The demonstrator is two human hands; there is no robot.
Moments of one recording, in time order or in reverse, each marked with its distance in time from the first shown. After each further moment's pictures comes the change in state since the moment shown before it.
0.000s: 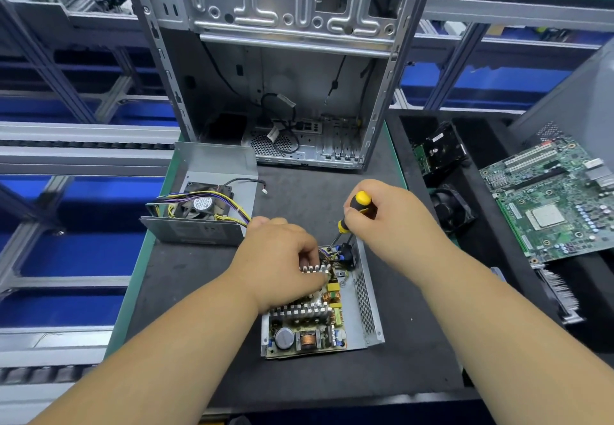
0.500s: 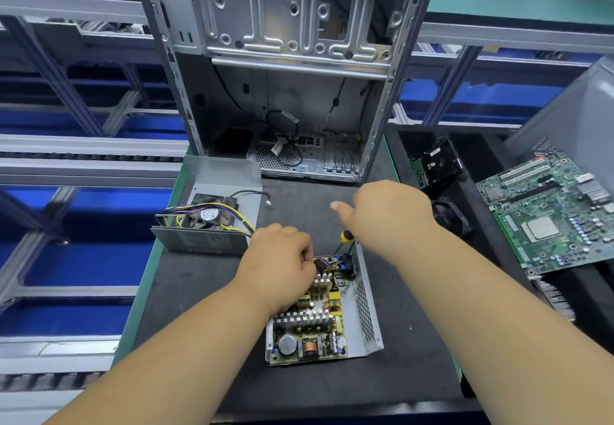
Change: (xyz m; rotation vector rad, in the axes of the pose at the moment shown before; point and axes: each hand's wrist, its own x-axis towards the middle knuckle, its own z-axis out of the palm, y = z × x) left_hand 0.005 0.001 0.000 0.039 -0.005 -0.105; right_hand 0.030 -0.028 -0.005 -0.756 -0.028 0.025
